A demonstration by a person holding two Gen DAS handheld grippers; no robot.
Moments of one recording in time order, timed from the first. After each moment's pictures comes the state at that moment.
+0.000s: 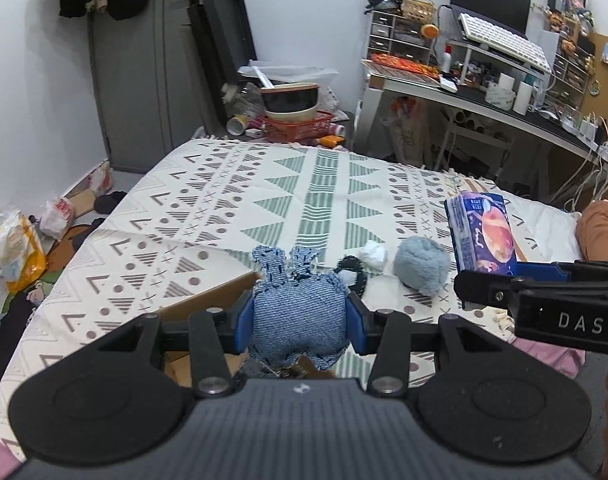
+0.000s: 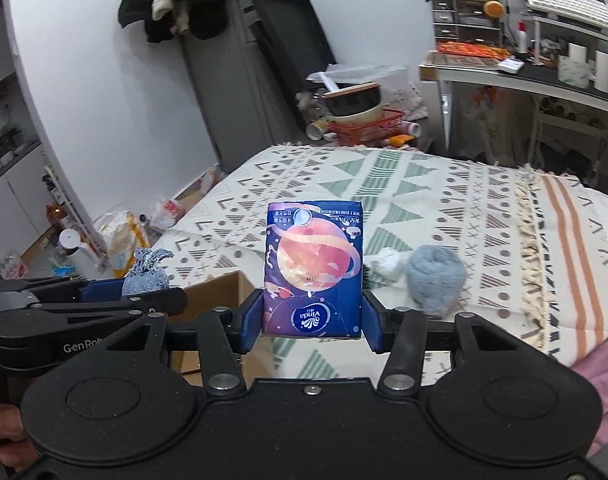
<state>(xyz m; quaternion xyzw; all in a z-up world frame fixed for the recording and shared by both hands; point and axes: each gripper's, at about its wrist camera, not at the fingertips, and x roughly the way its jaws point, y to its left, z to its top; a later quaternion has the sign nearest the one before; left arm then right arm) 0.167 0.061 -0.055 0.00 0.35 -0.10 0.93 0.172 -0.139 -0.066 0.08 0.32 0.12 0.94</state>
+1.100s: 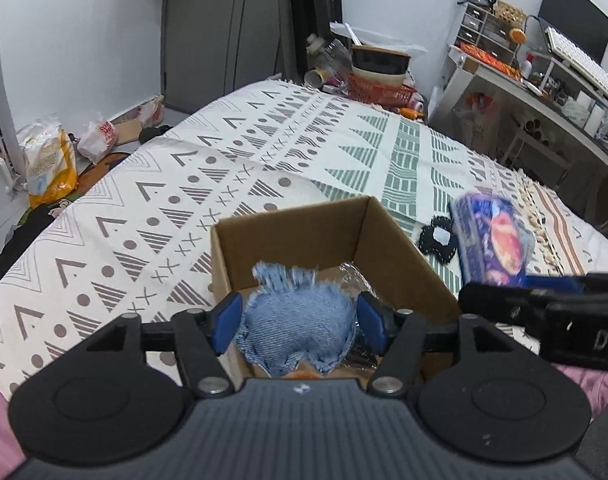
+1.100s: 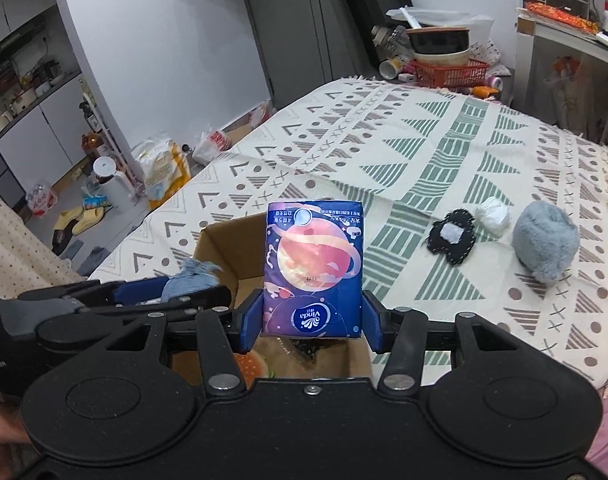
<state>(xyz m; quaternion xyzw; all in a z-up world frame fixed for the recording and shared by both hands) 0.169 0.146 -0.137 -0.08 0.39 -0.03 0.92 0.191 -0.046 -0.116 0.03 0.39 0.19 0.90</state>
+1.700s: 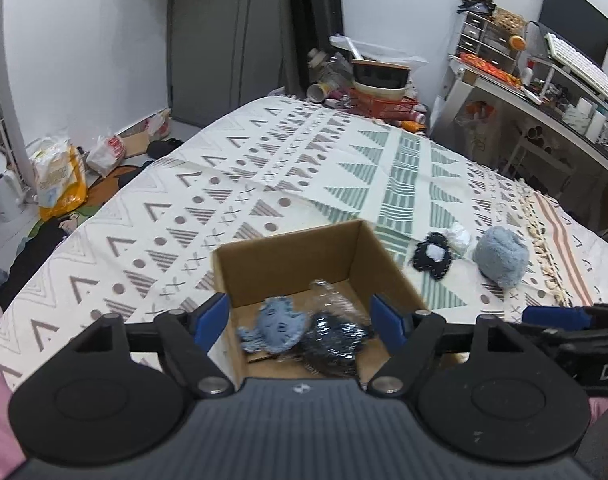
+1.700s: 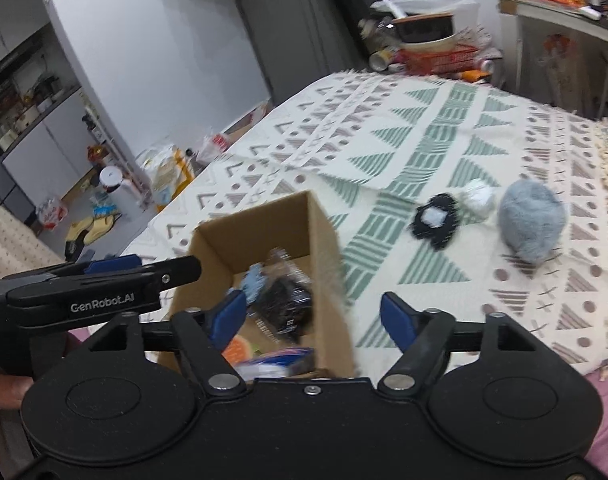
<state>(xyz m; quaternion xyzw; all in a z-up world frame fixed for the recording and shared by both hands) 0.170 0.130 -0.110 -0.06 0.38 -0.02 0.92 0.189 -0.090 -0.114 0.07 0.40 0.20 0.89</state>
